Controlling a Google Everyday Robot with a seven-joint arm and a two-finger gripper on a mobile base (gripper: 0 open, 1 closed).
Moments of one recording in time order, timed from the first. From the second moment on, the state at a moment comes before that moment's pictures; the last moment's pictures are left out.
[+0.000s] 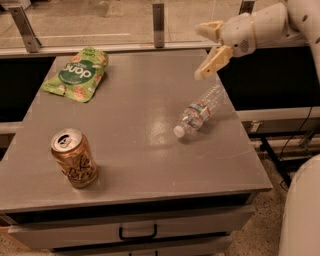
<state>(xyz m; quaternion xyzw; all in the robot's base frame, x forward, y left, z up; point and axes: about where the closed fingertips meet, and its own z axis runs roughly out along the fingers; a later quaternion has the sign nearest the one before) 0.685 -0.102 0.958 -0.60 0.59 0.27 0.47</state>
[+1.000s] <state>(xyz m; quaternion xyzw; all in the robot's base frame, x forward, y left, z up) 0.666 -0.235 0.984 -0.63 0.65 0.08 0.40</state>
